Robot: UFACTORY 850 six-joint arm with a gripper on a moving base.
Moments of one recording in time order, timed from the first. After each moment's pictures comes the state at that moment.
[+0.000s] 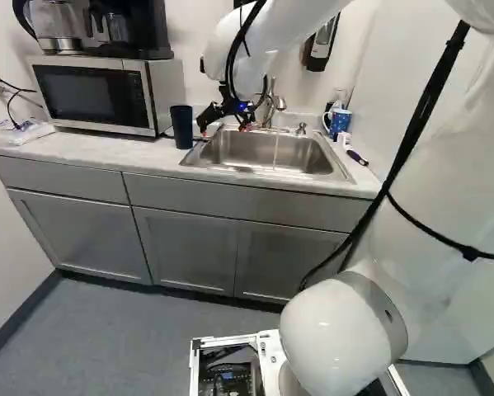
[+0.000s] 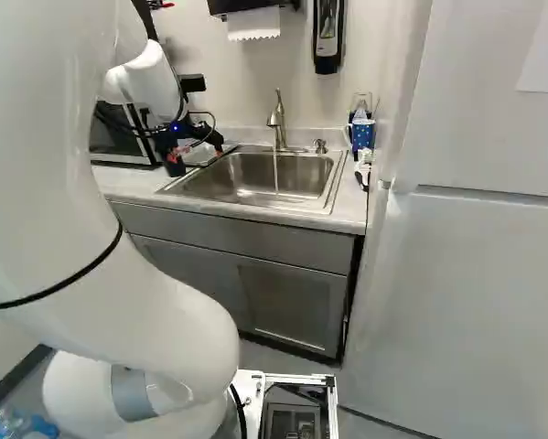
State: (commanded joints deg) arm 17.9 2.0 -58.5 0.0 -19.9 0.0
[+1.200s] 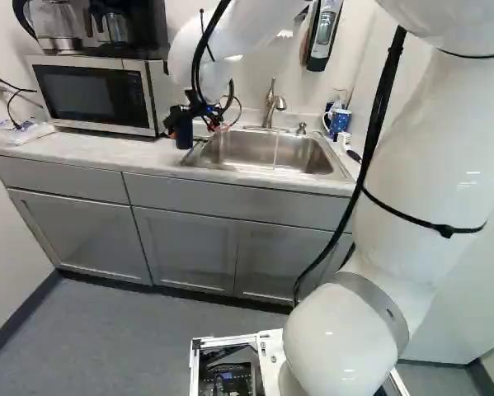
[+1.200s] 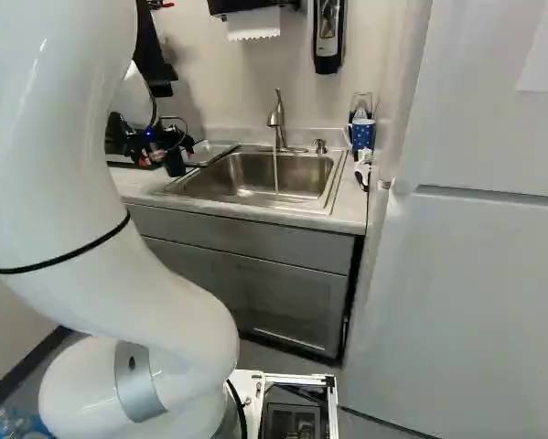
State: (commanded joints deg) arm 26.2 -4.9 -62.7 0.0 -13.3 0.0
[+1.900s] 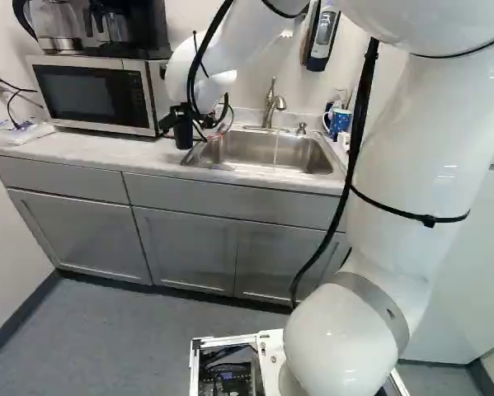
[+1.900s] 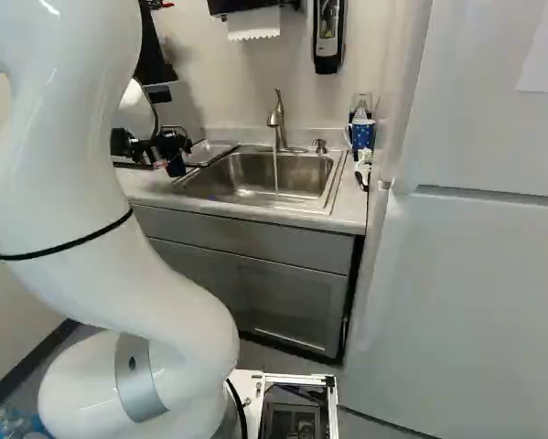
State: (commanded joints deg) arm 27.1 -8.2 -61.5 0.0 -1.4 0.0
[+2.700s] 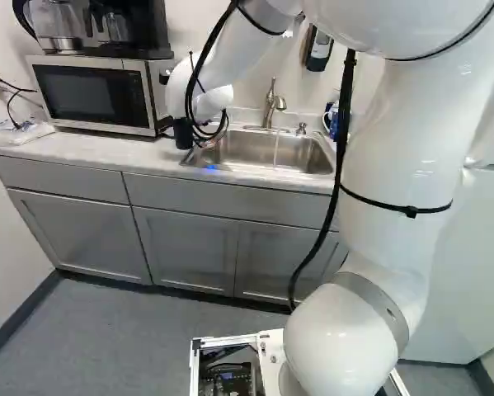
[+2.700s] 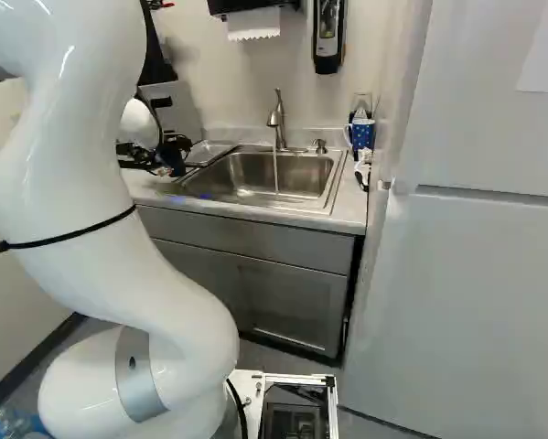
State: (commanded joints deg) arm 27.2 -11.6 -60.1 0.0 13.2 0.0
